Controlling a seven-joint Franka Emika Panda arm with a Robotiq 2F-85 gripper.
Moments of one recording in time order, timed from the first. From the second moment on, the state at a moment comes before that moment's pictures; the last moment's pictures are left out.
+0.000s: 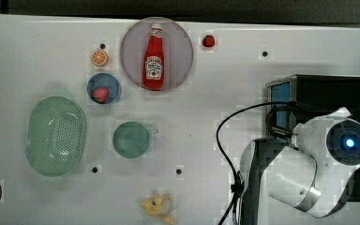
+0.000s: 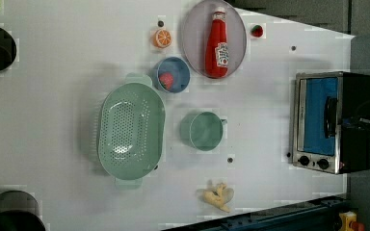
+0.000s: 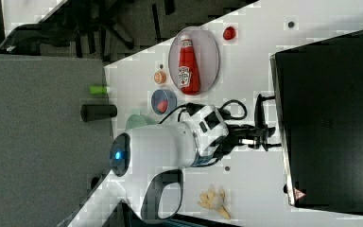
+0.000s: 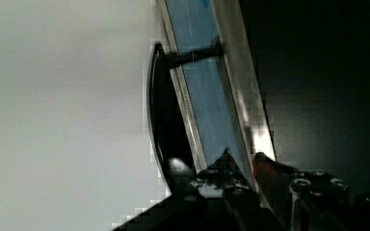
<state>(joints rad) -0.10 0.09 -0.43 -2.23 -0.16 0.79 -0.93</state>
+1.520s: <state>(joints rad) -0.01 0.19 -0.34 -2.22 -0.55 0.78 -0.73</state>
